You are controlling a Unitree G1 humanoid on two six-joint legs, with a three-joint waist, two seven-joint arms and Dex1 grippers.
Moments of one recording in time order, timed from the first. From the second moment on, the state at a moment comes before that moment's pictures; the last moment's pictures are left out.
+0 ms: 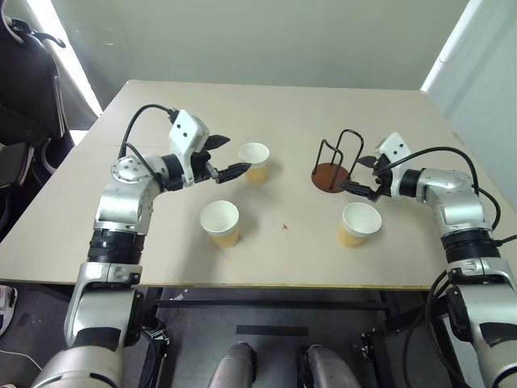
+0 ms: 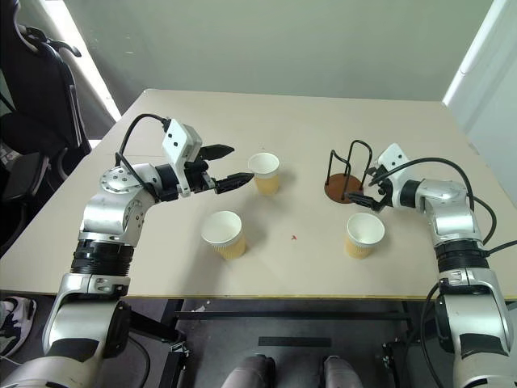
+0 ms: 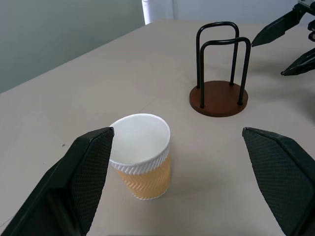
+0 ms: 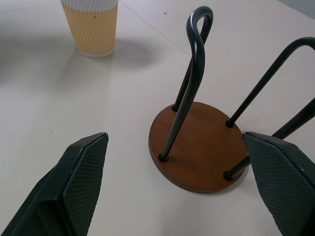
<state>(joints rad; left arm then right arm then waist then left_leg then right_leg) -0.82 0.57 0.03 0.33 -0.26 0.33 -0.95 -0.84 -0.61 0.02 0.57 0.10 0.25 0.98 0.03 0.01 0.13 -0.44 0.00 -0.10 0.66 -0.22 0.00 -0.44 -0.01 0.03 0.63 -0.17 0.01</state>
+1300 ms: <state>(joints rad) -0.87 0.68 -0.01 0.25 -0.40 0.48 -1.23 -0.97 -0.46 0.05 0.76 0.05 0.16 0.90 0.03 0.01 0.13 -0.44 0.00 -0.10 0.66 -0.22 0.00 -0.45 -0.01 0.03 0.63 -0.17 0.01</state>
